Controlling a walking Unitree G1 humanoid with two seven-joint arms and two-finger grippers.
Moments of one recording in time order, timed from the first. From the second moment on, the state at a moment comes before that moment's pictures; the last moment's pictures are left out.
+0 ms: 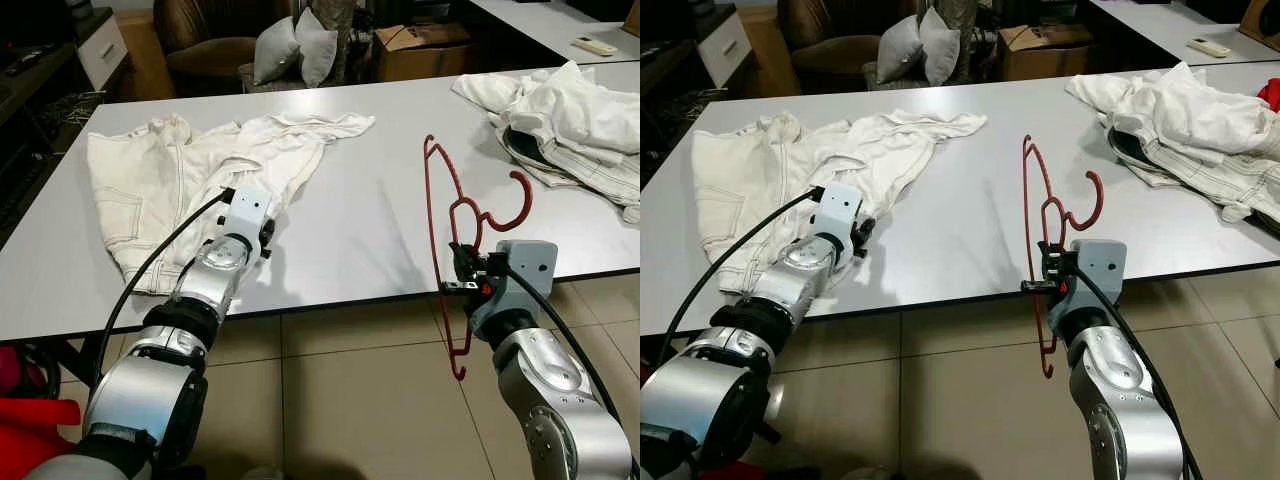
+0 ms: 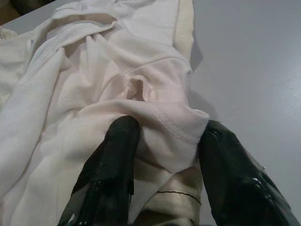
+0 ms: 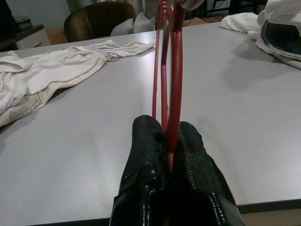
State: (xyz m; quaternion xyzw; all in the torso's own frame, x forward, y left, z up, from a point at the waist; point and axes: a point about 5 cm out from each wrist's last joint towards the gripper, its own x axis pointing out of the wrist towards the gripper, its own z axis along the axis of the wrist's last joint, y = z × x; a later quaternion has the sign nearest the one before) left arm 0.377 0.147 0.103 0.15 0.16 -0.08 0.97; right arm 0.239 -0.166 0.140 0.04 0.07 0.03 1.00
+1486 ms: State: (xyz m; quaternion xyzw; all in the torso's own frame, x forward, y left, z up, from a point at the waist) left arm 0.338 0.012 0.192 0.06 -0.03 -0.47 0.88; right arm 0.240 -0.199 0.138 0.05 0.07 -0.06 0.99
